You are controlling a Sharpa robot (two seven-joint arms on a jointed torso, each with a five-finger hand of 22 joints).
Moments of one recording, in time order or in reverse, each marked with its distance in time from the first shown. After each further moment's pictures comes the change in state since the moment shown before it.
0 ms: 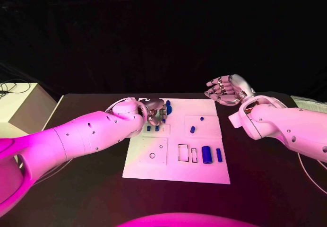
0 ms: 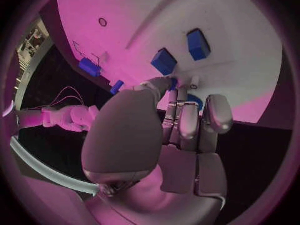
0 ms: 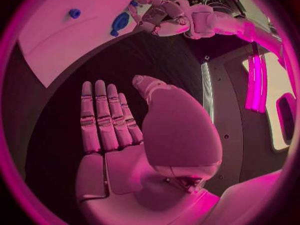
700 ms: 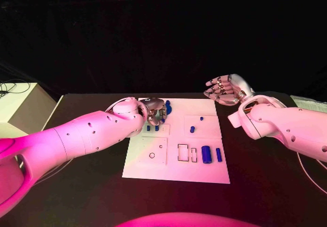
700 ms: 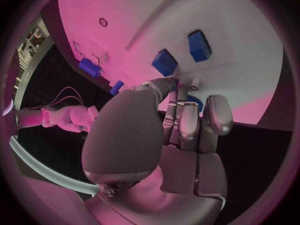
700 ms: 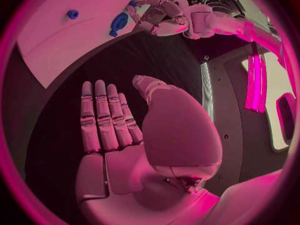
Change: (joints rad) left arm 0.000 0.007 0.000 -0.008 0.004 0.011 -0.004; left_hand 0.000 0.008 0.068 -0.043 -0.005 0.016 0.002 -0.023 -0.017 0.033 0.003 -0.047 -0.025 0.007 0.000 0.004 -0.013 0.000 0.002 -0.002 0.011 0.012; right arm 0.000 -0.001 0.000 0.005 0.000 0.000 0.000; right_hand 0.000 0.000 0.000 0.000 0.000 0.000 0.000 0.000 0.000 0.000 0.000 0.000 0.000 0.000 0.000 0.000 0.000 0.000 0.000 0.000 0.000 0.000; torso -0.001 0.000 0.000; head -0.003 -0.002
